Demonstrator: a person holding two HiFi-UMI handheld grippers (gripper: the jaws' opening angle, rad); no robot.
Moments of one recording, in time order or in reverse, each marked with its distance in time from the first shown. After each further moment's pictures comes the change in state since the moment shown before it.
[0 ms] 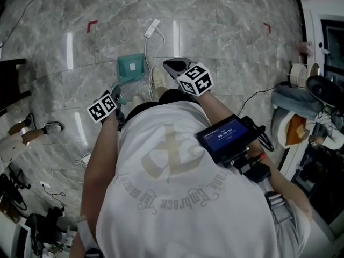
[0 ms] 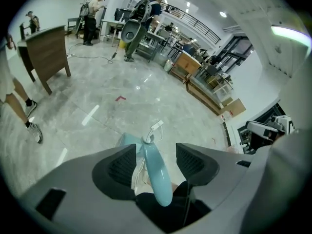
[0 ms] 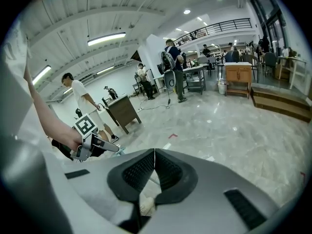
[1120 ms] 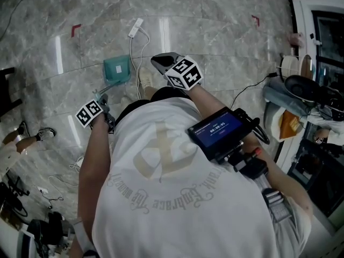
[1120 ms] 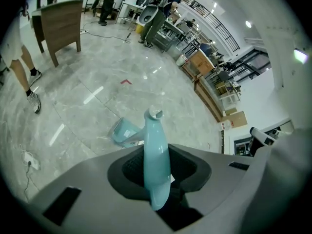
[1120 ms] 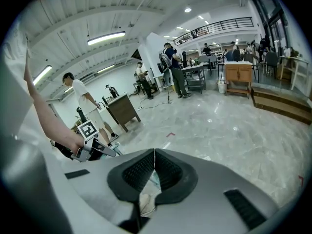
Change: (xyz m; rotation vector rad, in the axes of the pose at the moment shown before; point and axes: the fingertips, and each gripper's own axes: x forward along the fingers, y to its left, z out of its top) left arm 0.015 0.029 -0.052 -0.224 0.085 -0.041; right arm -0.005 -0.002 -0.008 -0.026 0.022 0.004
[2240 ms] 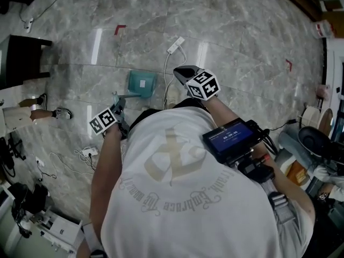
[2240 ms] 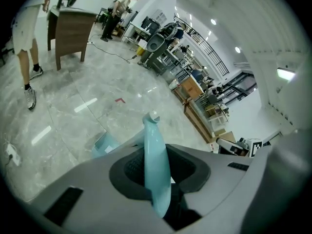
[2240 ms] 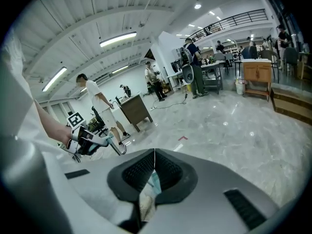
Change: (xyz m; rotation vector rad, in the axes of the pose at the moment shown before) left arm -0.103 -0.015 0.006 -0.042 -0.278 -0.153; right arm 0.026 0.037 0.021 -0.104 -0.021 0.157
